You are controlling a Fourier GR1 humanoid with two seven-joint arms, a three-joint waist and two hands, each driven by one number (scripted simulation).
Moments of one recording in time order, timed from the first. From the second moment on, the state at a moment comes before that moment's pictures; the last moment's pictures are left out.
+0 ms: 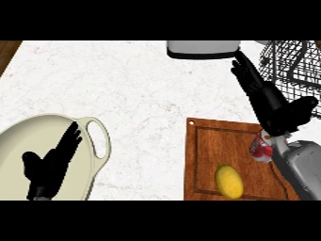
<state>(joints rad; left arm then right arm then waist) 0.08 0.36 -0.26 -1.46 0.30 0.19 0.04 -0.40 -0.41 0.32 -1.53 -0.31 -0.18 0.09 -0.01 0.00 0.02</state>
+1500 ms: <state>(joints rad) -0.10 0.31 -0.26 -1.37 0.24 0.08 -0.11 -0.30 -0.54 0.72 -1.63 0.44 -0.33 0.82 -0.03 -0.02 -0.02</state>
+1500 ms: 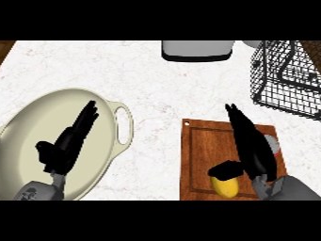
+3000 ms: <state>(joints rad) -0.12 0.28 -0.24 -1.34 0.22 0.05 -0.14 -0.25 -0.45 0.74 -1.89 0.57 0.12 1.25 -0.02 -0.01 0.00</state>
